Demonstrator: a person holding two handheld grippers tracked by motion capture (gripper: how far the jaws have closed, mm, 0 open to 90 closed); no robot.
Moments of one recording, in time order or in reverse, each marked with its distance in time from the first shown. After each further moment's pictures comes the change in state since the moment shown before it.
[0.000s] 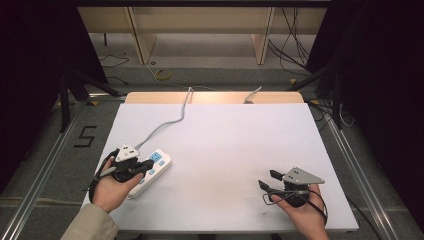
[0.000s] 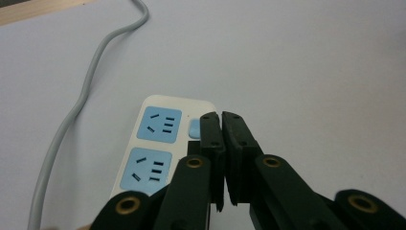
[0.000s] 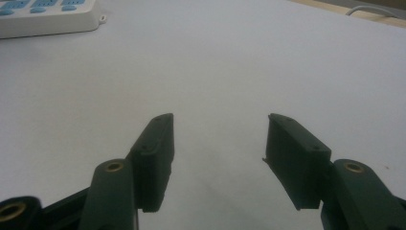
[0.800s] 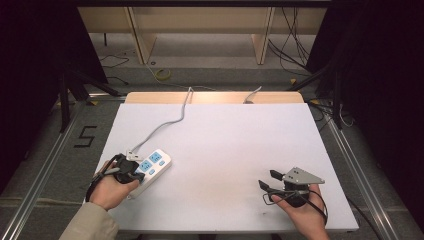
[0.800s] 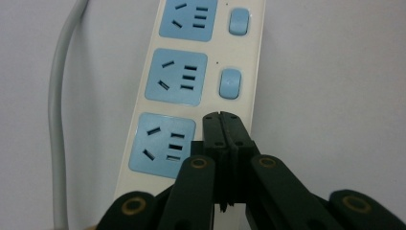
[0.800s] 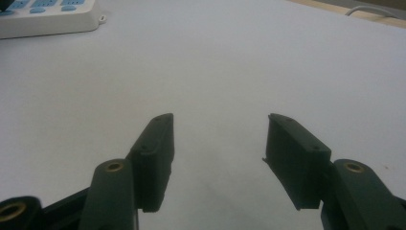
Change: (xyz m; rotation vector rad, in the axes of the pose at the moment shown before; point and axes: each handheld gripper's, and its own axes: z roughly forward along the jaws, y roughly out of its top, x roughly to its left) left arm 0.014 -0.014 0.015 0.332 0.091 0.037; right arm 0.000 0.000 0.000 0.003 -0.001 0.001
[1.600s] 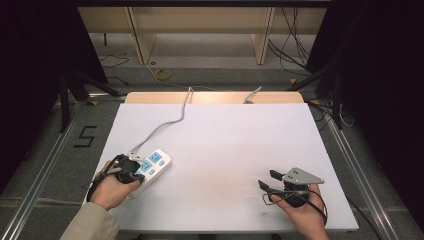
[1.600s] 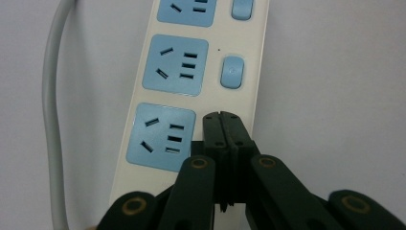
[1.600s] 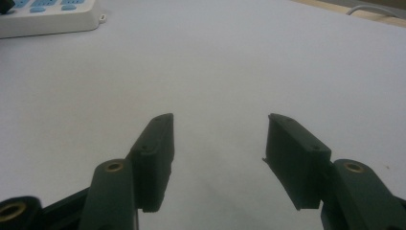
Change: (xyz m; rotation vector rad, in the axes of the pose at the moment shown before) left arm -0.001 0.000 0.005 0.070 0.007 0.002; right arm 0.000 0.000 0.001 0.001 0.001 -0.002
